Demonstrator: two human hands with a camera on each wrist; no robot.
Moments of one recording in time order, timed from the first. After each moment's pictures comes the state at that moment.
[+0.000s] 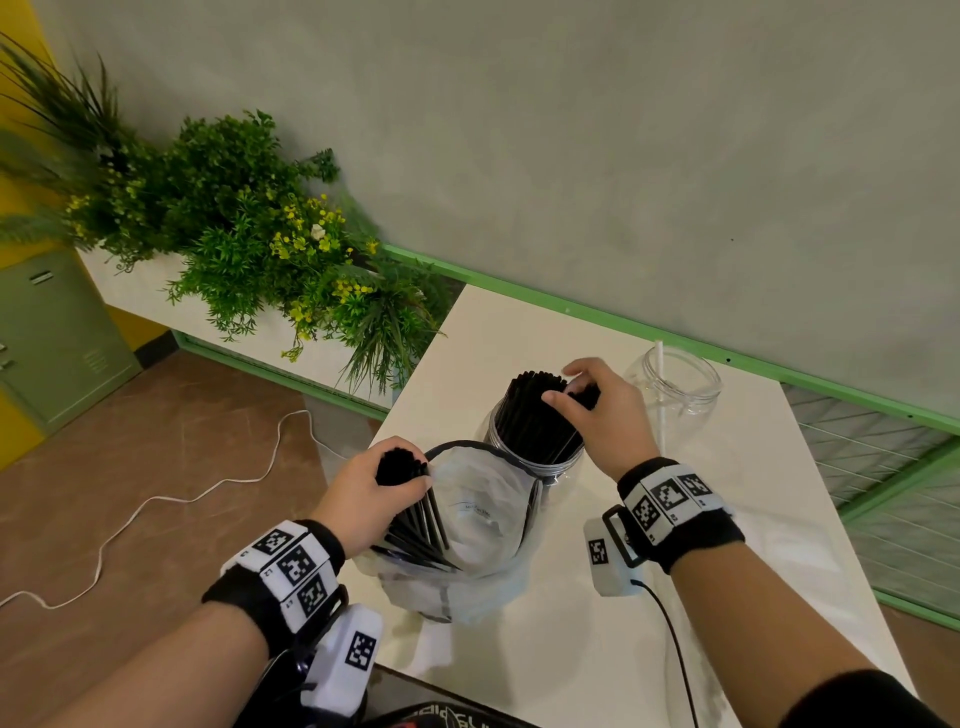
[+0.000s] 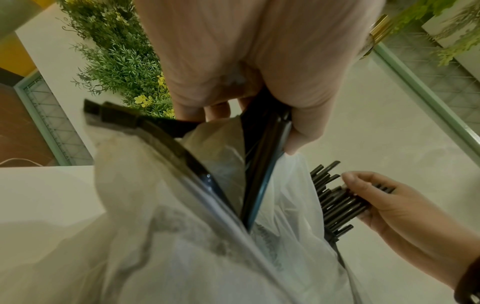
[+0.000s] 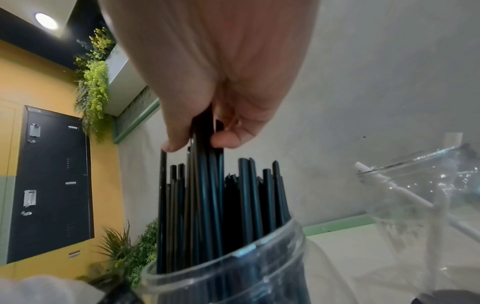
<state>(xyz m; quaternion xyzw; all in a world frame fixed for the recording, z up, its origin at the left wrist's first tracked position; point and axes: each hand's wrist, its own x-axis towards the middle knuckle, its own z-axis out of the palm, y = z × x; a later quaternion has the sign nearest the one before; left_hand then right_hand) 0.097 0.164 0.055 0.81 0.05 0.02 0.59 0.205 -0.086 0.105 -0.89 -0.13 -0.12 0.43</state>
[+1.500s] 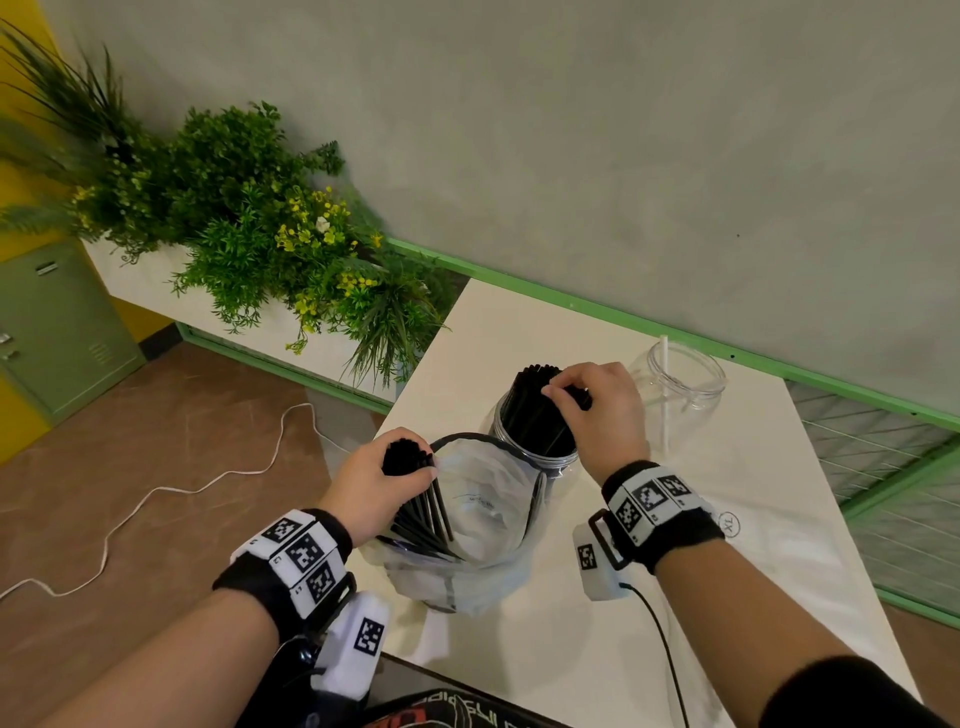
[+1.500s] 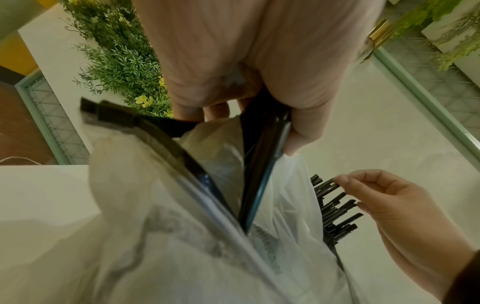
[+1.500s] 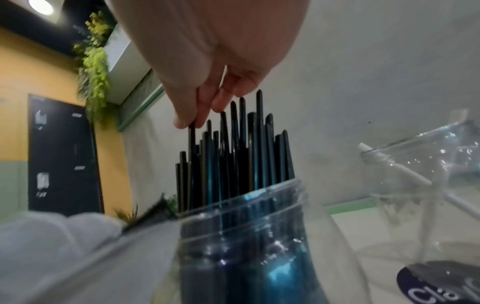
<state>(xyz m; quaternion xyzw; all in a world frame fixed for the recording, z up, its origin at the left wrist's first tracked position) 0.096 0.163 0.058 0.80 0.04 0.03 0.59 0.193 -0.073 0.102 -0.90 -0.15 -0.20 0.35</state>
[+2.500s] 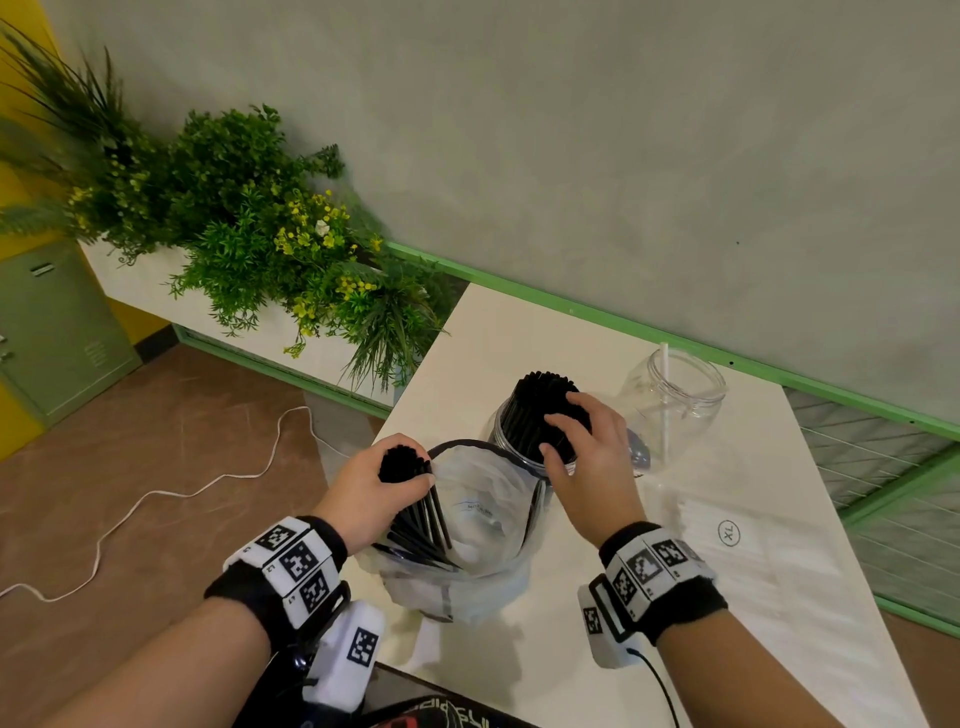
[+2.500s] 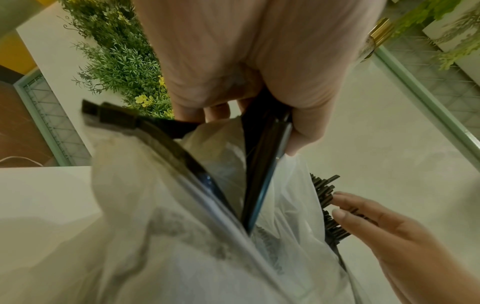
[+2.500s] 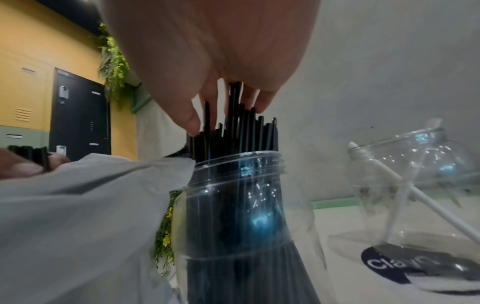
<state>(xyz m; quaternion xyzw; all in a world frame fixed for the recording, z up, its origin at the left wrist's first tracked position) 0.097 0.167 0.059 0.80 0.05 0.01 0.59 0.170 -0.082 0.056 -0.91 -0.23 -0.24 0.26</state>
